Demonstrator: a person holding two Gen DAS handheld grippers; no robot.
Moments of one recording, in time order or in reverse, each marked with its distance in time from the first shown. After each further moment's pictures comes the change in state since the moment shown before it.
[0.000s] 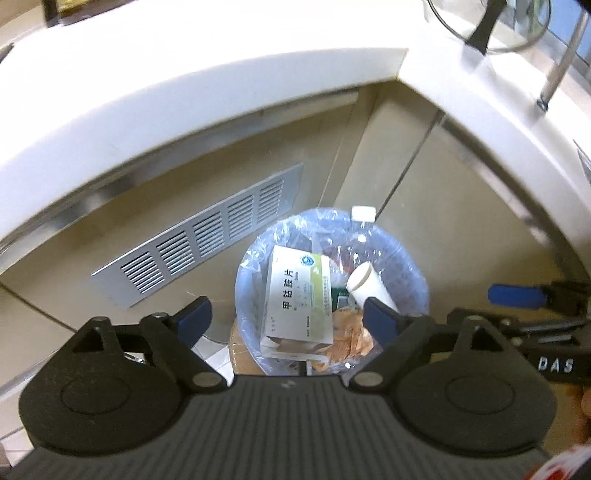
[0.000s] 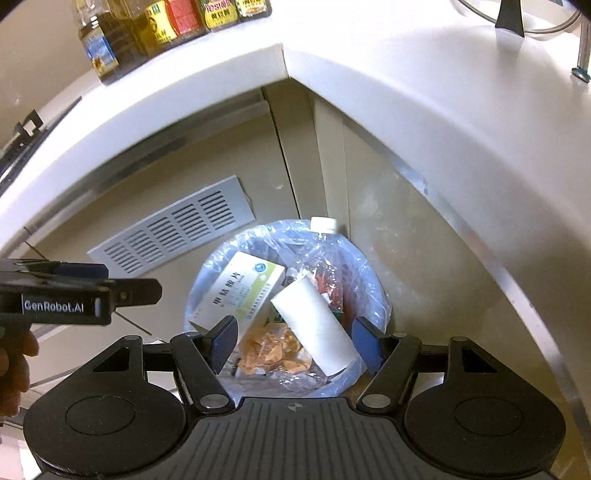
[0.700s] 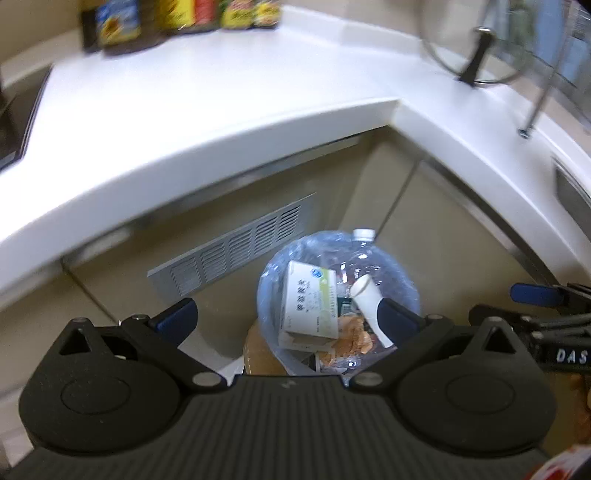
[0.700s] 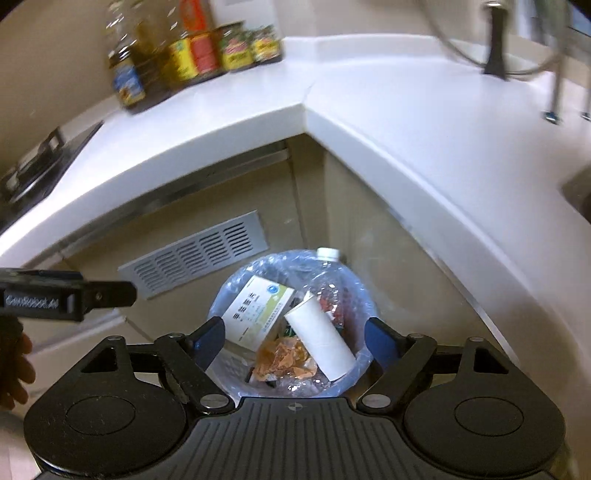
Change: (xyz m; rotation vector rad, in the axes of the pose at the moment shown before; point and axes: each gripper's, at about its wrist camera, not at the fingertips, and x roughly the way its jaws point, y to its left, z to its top) left arm -0.075 0.017 -0.018 0.019 -0.107 -0.014; right arm -0.062 0.021 -0.014 0.001 -0.123 -0.038
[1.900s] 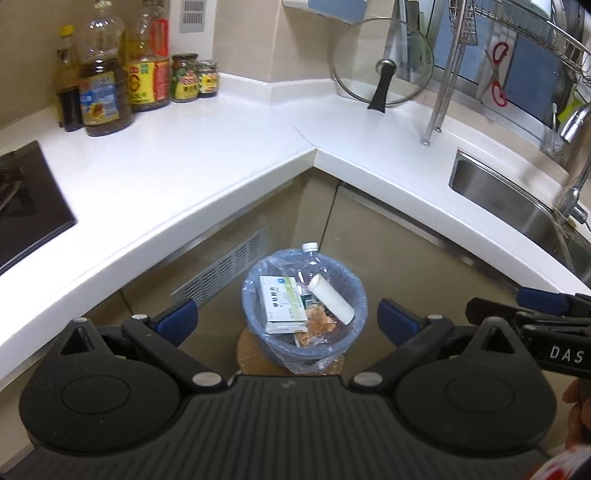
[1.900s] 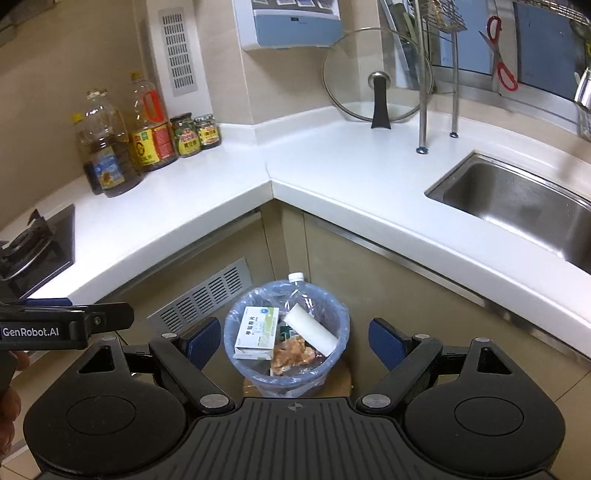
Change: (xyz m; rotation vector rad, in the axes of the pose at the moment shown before) left arm -0.143 0.023 -0.029 0.173 -0.115 -0.148; right arm -0.156 0.125 -0.052 0.198 -0.212 -0.257
